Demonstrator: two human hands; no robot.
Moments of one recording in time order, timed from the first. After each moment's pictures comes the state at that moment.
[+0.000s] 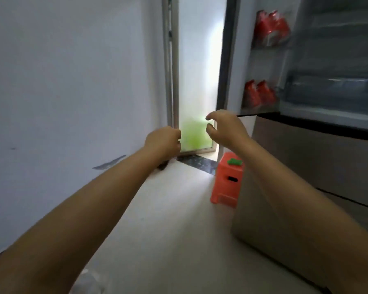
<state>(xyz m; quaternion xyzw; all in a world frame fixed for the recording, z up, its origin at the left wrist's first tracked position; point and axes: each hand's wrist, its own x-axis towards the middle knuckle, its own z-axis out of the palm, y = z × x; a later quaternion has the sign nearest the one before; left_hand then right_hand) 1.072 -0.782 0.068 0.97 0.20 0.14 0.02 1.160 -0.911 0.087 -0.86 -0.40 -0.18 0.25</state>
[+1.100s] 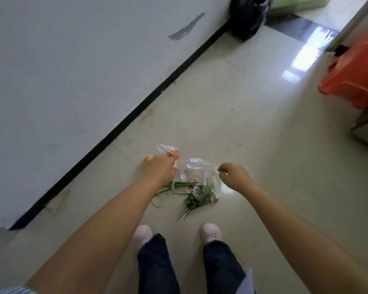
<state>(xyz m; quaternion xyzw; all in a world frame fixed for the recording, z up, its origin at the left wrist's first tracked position) 0.732 -0.198 -0.326 0.92 0.28 -0.25 0.11 0.851 -0.362 -0.350 -0.87 -0.27 0.38 0.15</state>
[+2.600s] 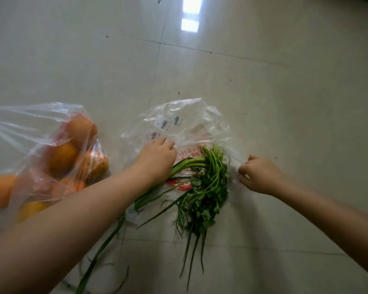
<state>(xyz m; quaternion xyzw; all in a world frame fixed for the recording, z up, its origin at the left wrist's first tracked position) 0.811 -0.152 -0.974 0.96 -0.18 -0.20 0.01 0.818 -0.396 -0.968 -0.93 -0.24 0.25 -0.09</state>
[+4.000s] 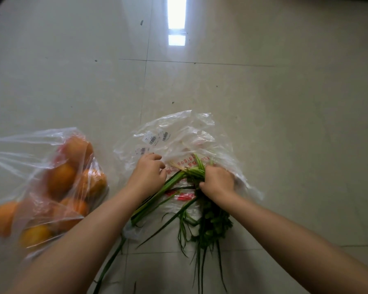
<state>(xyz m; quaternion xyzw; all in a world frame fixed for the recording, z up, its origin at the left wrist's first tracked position) 0.802 -0.153 -0.971 0.95 -0.01 -0.24 0.20 0.795 -0.317 -0.997 -0.96 0.04 0.24 0.13</state>
